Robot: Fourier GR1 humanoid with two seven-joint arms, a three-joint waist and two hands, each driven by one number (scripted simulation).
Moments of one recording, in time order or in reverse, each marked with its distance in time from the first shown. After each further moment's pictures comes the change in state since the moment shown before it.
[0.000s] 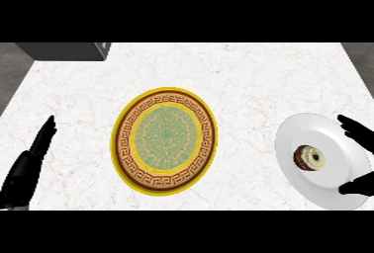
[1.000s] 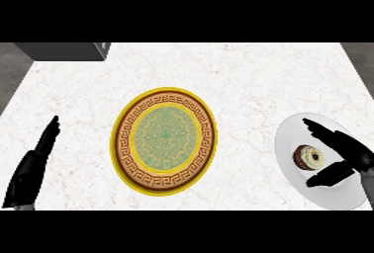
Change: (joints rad) left arm -0.013 -0.088 0.070 0.010 -0.097 -0.056 0.001; right arm -0.141 0.199 -0.008 0.244 0.272 0.067 -0.097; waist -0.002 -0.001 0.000
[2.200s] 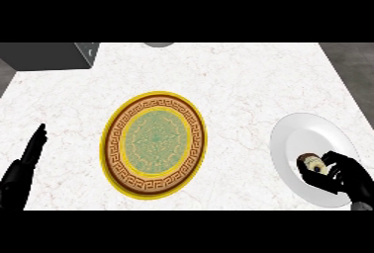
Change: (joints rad) left arm 0.054 -0.019 0.077 -0.033 -0.032 -0.029 0.008; right arm 0.242 0.114 -0.001 -0.198 0.431 -0.555 0.225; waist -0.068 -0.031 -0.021
